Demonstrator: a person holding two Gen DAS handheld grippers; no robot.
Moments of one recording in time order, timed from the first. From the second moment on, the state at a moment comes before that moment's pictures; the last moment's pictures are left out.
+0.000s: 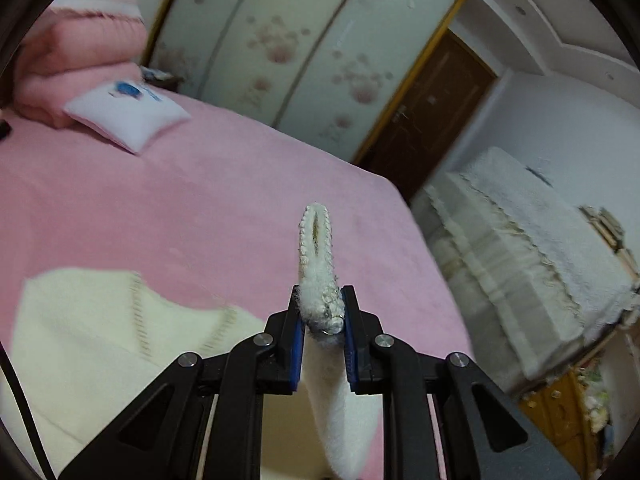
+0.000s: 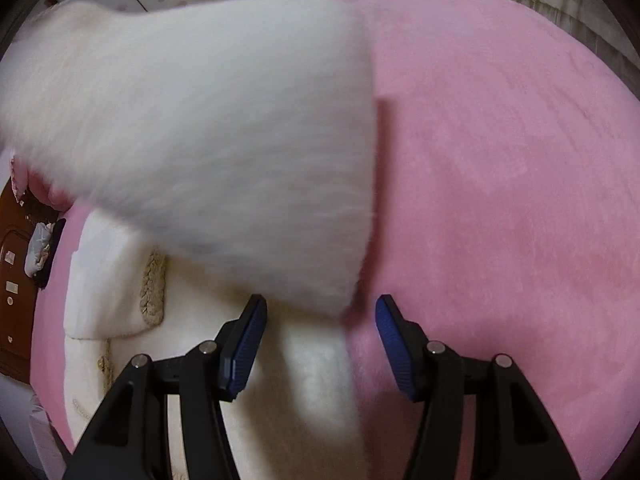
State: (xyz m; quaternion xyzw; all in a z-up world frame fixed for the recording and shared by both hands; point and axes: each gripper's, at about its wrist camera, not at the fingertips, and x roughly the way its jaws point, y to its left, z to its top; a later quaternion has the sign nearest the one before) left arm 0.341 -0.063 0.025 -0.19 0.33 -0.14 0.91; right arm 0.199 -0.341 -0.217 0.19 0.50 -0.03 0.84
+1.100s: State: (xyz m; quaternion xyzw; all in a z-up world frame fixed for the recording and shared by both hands) left arm 0.313 0.063 -0.190 -0.07 0.53 0.13 0.84; right arm 0.214 -0.309 -0.203 0.00 0.51 0.02 0.86
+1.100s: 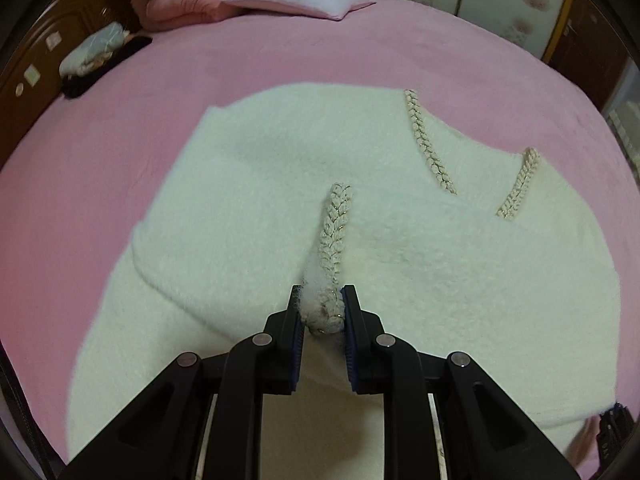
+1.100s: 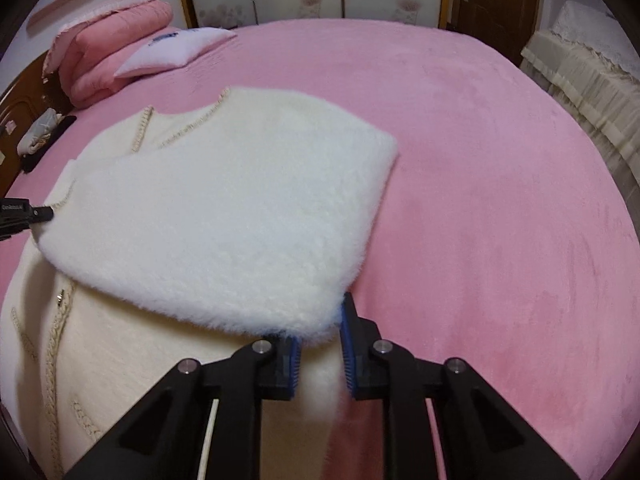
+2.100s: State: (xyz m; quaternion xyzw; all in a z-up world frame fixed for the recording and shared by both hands) left arm 0.314 0.008 -0.210 -0.10 0.62 0.05 0.78; right arm 0.234 -0.251 -0.226 0.30 0.55 0.16 0.76
